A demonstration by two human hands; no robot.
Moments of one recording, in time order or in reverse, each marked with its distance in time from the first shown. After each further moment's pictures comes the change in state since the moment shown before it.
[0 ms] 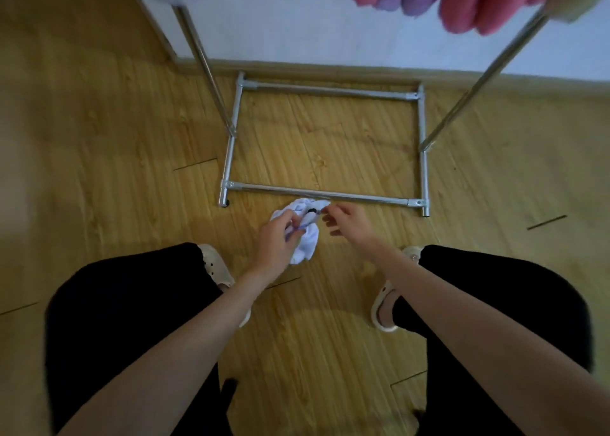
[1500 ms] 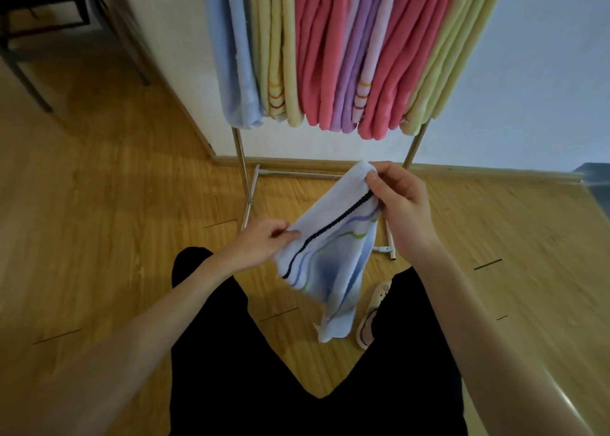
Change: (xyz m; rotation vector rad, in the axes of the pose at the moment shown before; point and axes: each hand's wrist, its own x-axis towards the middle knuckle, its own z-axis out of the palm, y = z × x) left_hand -0.167 0.215 -0.145 0.214 -0.203 0.126; right_hand -0.320 -0.143 -0.082 0.357 0.137 -0.828
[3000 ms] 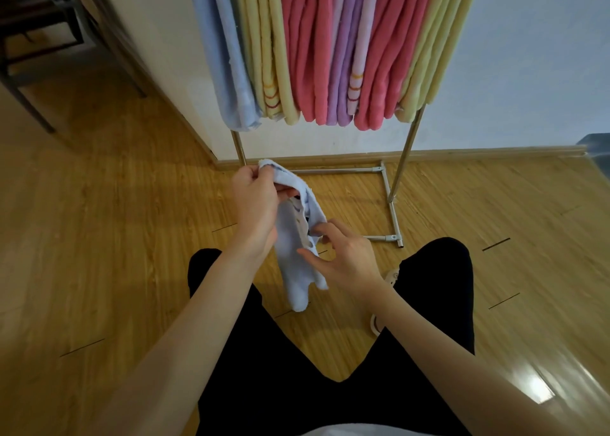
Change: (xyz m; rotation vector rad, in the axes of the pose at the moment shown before) left_hand -0.012 0.087 -0.021 -0.837 0.724 -0.203; right_hand -0.059 0.087 0.050 -0.832 -0.040 -0.398
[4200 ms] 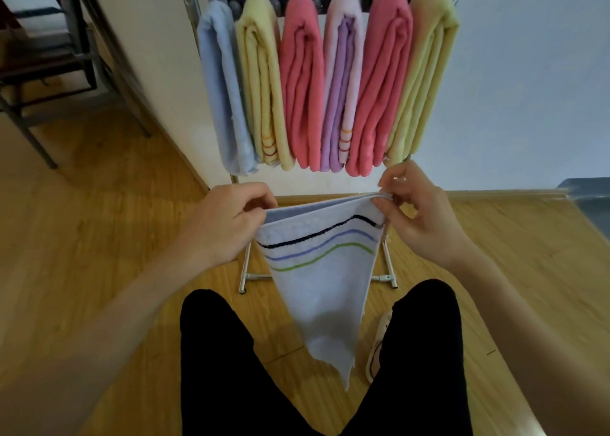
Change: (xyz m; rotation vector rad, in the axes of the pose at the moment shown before) left_hand 0.000 0.079 -0.044 0.908 -0.536 0.655; right_hand 0.092 -0.011 -0.162 0.246 -0.038 -0.063
